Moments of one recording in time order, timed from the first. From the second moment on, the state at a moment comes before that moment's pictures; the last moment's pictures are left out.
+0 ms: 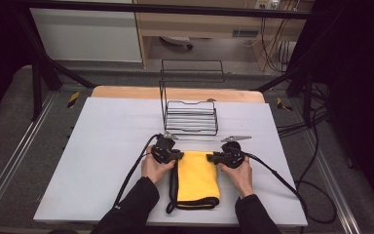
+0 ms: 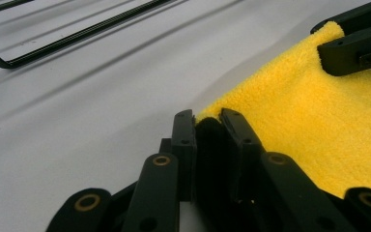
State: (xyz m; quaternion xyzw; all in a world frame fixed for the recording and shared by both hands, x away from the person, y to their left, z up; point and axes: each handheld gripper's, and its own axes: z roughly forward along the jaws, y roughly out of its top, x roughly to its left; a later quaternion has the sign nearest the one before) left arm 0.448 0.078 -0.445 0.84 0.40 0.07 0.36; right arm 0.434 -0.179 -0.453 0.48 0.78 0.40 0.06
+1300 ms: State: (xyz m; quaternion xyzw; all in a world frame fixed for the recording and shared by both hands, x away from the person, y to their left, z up) left arm 0.405 0.106 -0.397 0.77 0.38 0.10 0.50; right arm 0.392 -0.186 -0.389 0.41 0.76 0.49 0.11
